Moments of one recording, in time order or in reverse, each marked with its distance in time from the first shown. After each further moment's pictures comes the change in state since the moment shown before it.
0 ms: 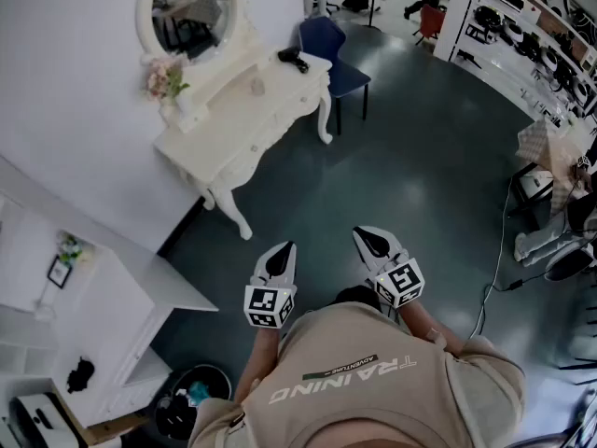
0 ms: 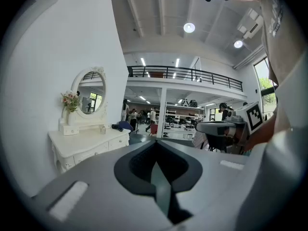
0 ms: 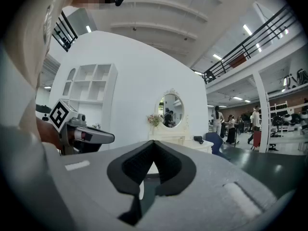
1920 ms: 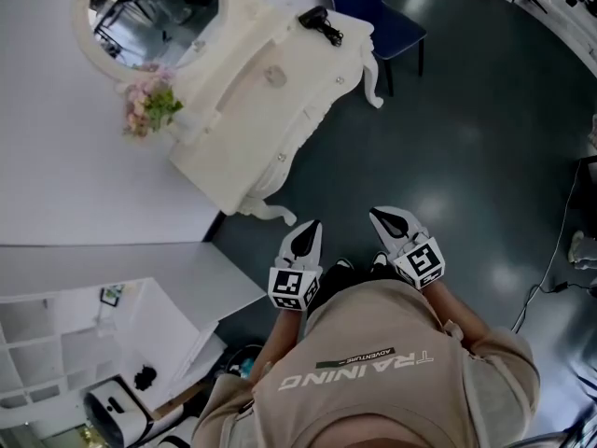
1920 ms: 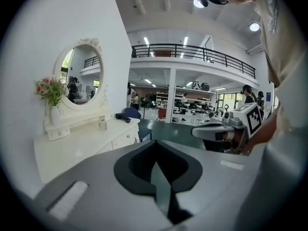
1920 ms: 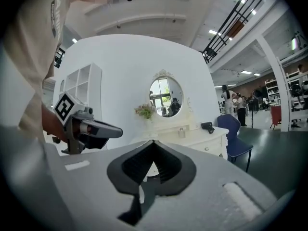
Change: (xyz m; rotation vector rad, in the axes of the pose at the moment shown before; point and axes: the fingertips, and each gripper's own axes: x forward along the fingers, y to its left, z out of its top) left arm 0.249 0.139 0.024 0.004 0.219 0.065; right arm 0.228 -0.178 -0.048 0.155 0.090 0.163
